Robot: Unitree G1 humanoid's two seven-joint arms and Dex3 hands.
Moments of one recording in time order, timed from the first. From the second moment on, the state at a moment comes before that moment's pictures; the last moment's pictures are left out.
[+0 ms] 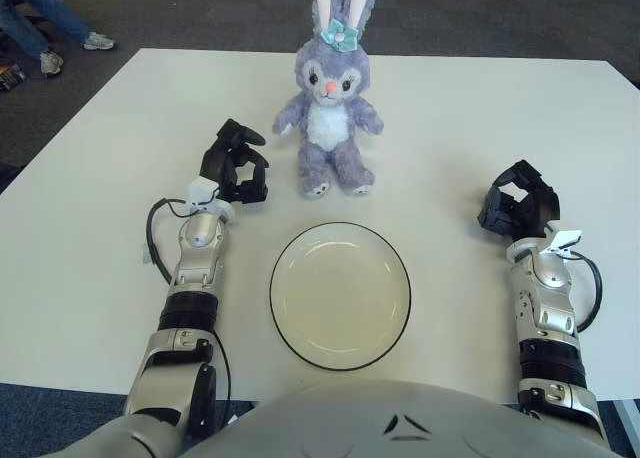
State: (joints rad) left arm -0.23 0.13 0.11 0.39 -0.07 -0.42 -0.09; right arm -0.03 -0.13 -0.28 0.14 0.14 -0.18 0.00
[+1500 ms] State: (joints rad) left arm -0.22 0.16 0.06 0.38 0.02 -0.42 -0.08; right arm -0.03 -0.13 -0.28 0.14 0.14 -0.18 0.03
